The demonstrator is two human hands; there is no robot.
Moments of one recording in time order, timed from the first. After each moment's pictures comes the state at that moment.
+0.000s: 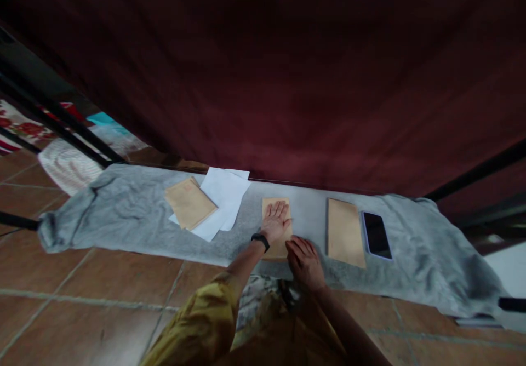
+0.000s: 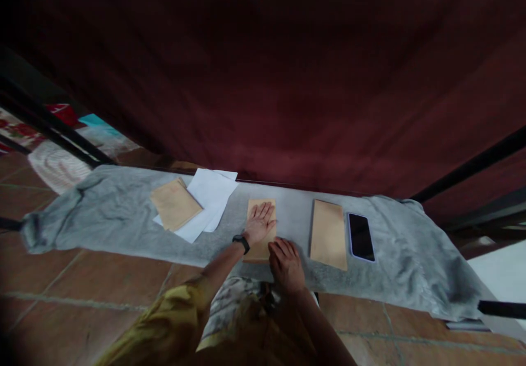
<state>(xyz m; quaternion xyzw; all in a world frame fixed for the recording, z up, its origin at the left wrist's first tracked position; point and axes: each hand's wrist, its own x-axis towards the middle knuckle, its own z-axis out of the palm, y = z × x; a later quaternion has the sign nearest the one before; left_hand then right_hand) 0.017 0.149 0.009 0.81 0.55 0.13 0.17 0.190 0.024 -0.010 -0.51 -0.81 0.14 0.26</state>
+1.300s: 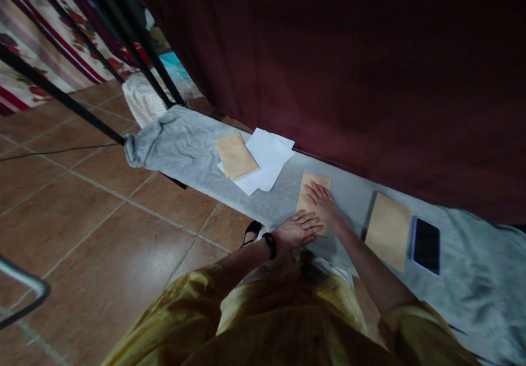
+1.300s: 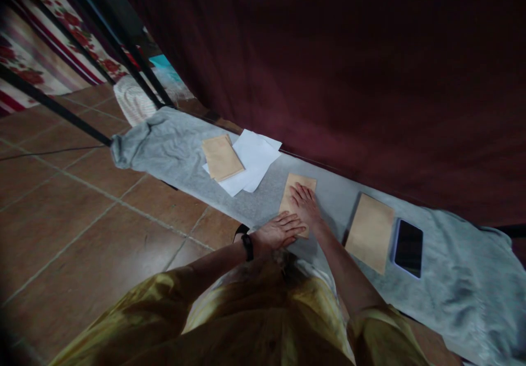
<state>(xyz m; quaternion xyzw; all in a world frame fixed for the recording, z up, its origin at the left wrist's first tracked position) -0.027 0.026 -0.003 0.91 0.39 0.13 0.10 0.132 0.146 -0.014 -0.43 -0.90 0.04 0.06</state>
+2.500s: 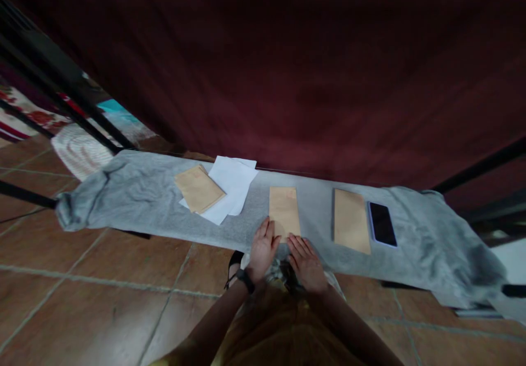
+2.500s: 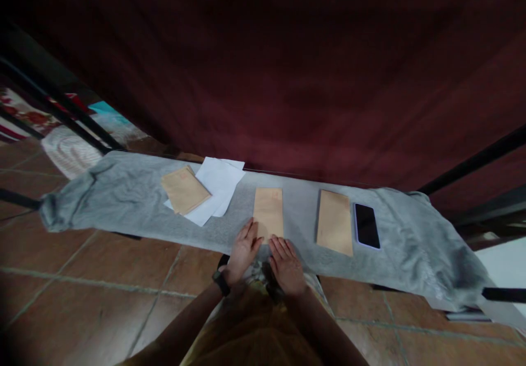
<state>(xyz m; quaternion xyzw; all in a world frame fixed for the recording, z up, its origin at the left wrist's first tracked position) -0.028 0.012 -0.003 0.72 0.62 0.28 0.16 0.165 -0.022 -0.013 -0.47 -0.86 0.07 0.19</state>
